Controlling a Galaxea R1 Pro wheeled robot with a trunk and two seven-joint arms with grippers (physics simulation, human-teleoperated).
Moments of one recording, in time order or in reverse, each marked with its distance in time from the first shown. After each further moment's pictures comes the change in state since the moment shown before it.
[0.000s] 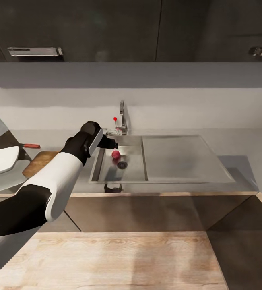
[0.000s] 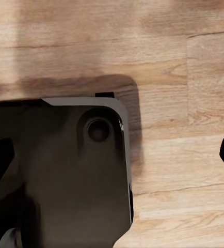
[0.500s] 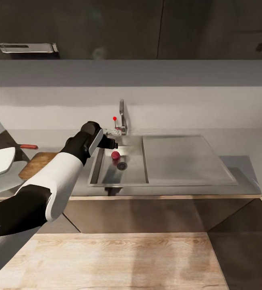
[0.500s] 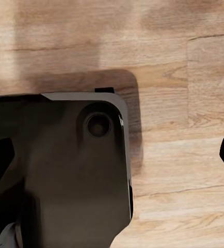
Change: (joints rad) left arm 0.000 -0.001 0.000 0.002 -0.001 -0.002 0.002; right arm 0.000 0.000 0.000 0.000 0.000 0.000 0.000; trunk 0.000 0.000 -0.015
